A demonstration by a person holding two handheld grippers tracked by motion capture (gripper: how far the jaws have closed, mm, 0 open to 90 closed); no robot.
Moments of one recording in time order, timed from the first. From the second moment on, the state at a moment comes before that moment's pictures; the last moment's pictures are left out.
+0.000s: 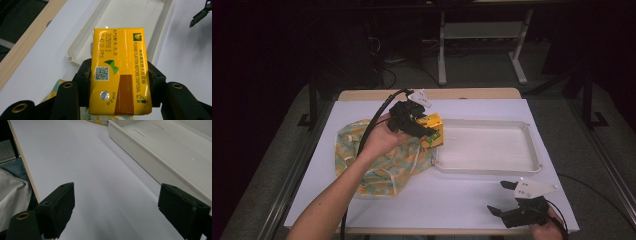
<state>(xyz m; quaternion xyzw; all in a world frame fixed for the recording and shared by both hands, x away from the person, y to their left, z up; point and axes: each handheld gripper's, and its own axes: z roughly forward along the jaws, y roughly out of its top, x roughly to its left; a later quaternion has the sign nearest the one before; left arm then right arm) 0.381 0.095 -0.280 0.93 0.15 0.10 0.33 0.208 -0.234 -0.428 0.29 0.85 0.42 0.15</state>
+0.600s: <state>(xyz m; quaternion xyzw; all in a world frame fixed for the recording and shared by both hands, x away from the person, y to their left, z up) 0.382 0.078 -0.279 0.93 0.12 0.08 0.33 0.207 -0.235 -0.428 0.29 0.85 0.42 0.15</state>
